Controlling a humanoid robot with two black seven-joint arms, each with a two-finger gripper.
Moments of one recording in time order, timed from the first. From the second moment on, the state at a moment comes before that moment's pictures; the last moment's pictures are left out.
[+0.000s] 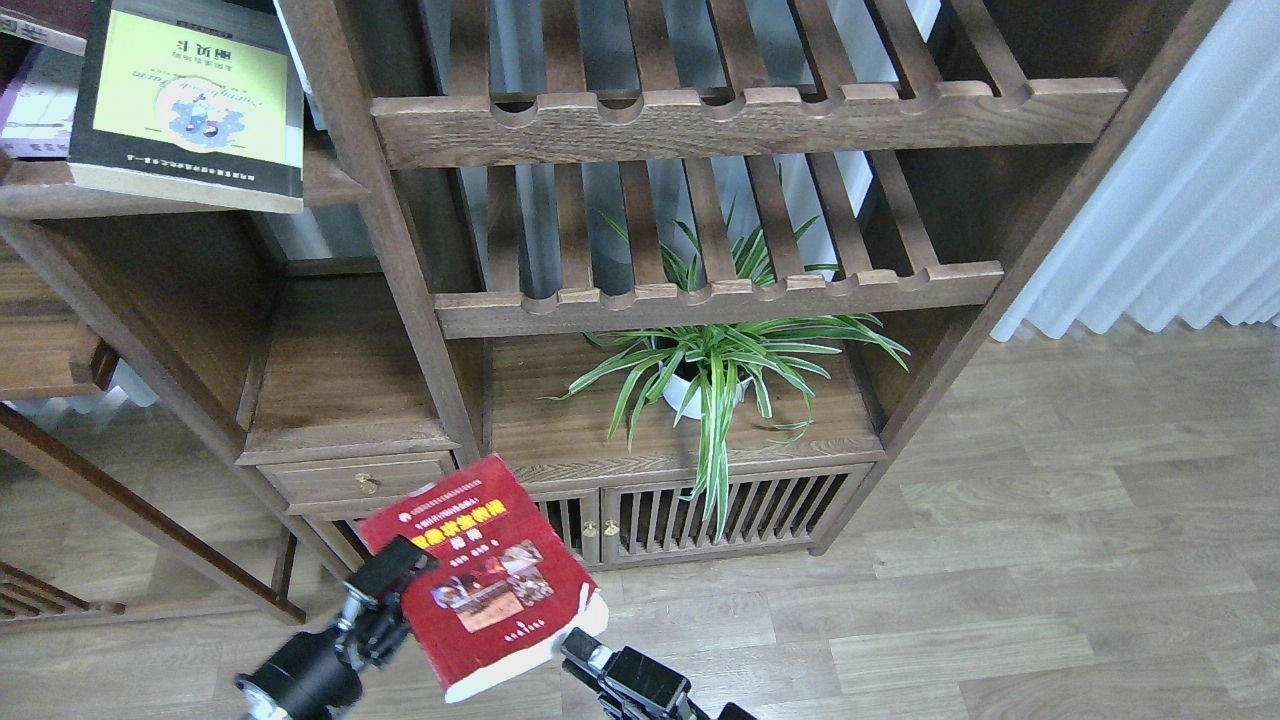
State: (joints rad) left arm 0.07 0.56 -0.88 -1.38 -0.45 -0.49 0.03; right arm -0.33 0.01 0.86 1.28 0.02 0.58 -0.29
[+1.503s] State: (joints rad) left arm -0.76 0.71 -1.02 -1.02 -0.35 -0.49 0.07; right arm -0.32 0.02 0.88 1.27 0.01 0.58 -0.29
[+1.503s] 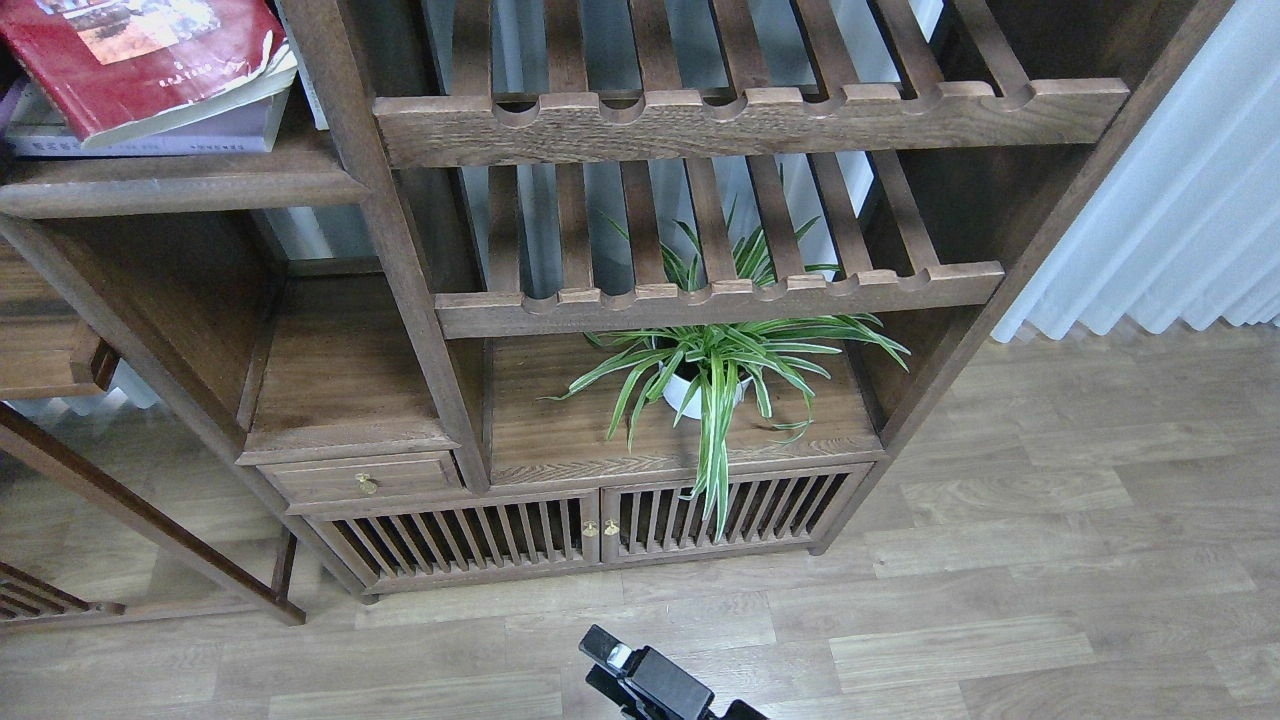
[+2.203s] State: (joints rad) left arm -0.92 0.48 -1.04 -0.70 -0.06 -0.49 0.06; right arm -0.32 0.01 0.90 1.27 0.02 0.58 -0.29
